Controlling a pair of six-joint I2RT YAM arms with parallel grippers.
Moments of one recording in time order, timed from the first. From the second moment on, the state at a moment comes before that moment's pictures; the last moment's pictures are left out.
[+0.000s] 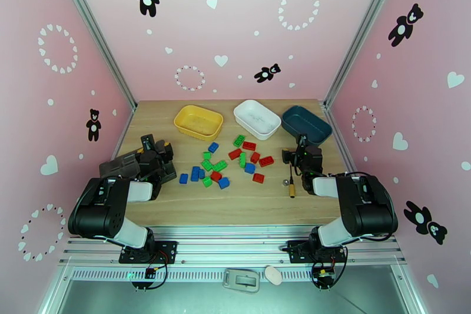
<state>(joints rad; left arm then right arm) -0.03 1.54 0.36 0.90 -0.32 -0.11 0.04 1.53 0.41 0.67 0.03 -0.10</state>
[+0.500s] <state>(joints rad) -0.03 1.54 0.36 0.90 -0.32 -0.11 0.04 1.53 0.41 0.67 0.03 -0.10</state>
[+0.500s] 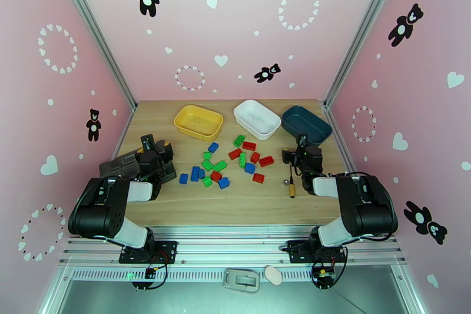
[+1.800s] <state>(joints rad) -0.06 0.61 0.54 -0.39 0.00 -0.80 0.04 0.67 0.60 -0.54 -0.02 0.41</state>
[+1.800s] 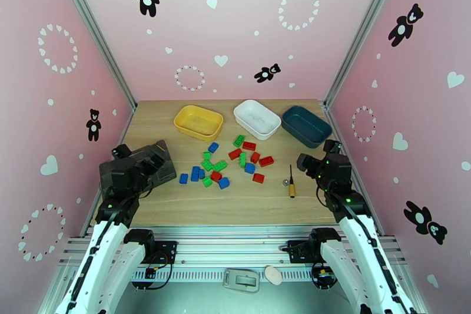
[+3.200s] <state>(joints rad) -0.70 0.99 0.56 -0.20 -0.03 -0.87 0.68 1.67 0.93 -0.63 0.24 0.42</state>
